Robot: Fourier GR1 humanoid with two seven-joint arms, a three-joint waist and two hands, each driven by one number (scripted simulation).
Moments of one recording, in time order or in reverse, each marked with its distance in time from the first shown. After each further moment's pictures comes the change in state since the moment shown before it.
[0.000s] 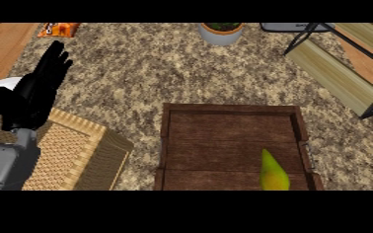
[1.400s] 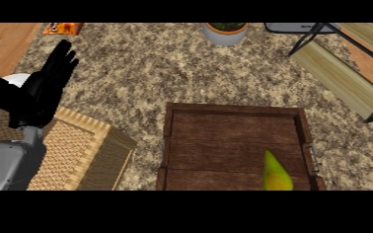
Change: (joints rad) left arm -0.019 -0.028 -0.005 0.000 -0.027 -0.014 0.023; right arm -0.323 -0.202 -0.170 1.187 0.093 0.076 -0.717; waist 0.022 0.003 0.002
